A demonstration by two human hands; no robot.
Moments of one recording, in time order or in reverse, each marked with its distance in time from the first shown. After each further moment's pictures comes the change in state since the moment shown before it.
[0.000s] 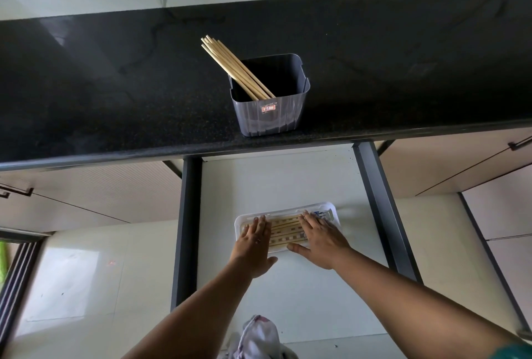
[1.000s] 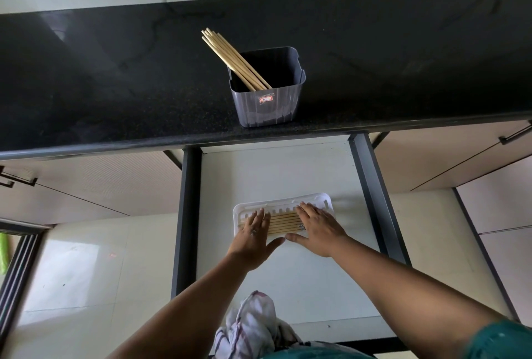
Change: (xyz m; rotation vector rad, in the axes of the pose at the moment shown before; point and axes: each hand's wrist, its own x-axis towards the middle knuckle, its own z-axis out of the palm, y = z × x) left_hand -0.019 0.011 0.003 -0.218 0.141 -0.021; right_hand -0.013 -0.001 -0.007 -0.001 0.019 -0.032
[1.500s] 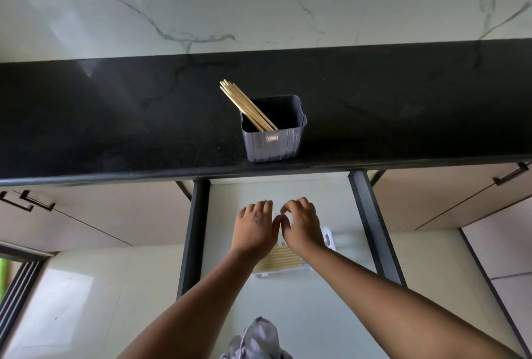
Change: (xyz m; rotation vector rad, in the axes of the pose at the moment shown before) left_hand 0.016 0.040 -0.105 0.098 0.514 0.032; right_hand 0.004 -0.071 -0.089 0.434 0.633 0.072
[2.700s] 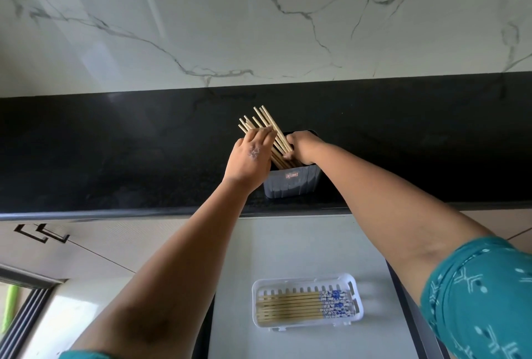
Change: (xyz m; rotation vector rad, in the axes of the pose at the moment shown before) left_hand 0.180 -0.045 -0.134 0.142 0.300 0.211; right_hand 0.240 -0.101 -0.109 -0.406 -0.350 -0.163
